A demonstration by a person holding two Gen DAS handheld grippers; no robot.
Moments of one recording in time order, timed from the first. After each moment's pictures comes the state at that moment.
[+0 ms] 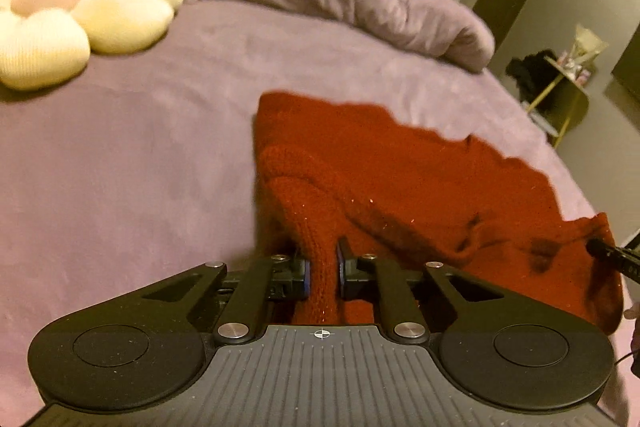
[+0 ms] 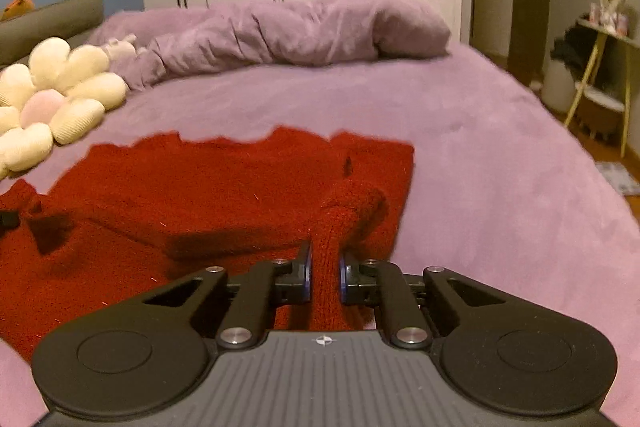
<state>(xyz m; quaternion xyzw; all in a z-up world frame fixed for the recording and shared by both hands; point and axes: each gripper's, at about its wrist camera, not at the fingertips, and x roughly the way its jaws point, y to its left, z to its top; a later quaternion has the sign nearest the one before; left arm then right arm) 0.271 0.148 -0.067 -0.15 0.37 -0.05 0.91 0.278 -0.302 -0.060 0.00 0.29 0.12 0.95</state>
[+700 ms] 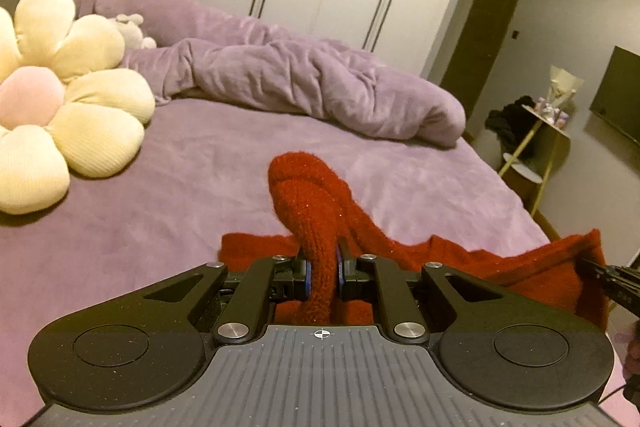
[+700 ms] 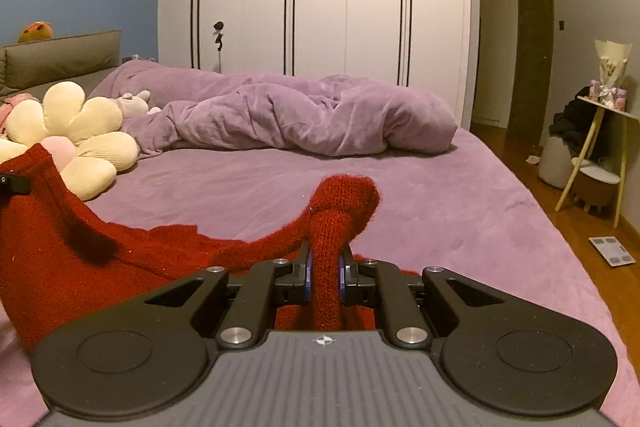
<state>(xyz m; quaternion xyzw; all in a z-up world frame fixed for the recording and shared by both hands) 0.311 0.131 0.020 -0.13 0.28 -0.05 0.95 0.300 -0.276 0.011 -0.03 0.21 0.10 0.97</state>
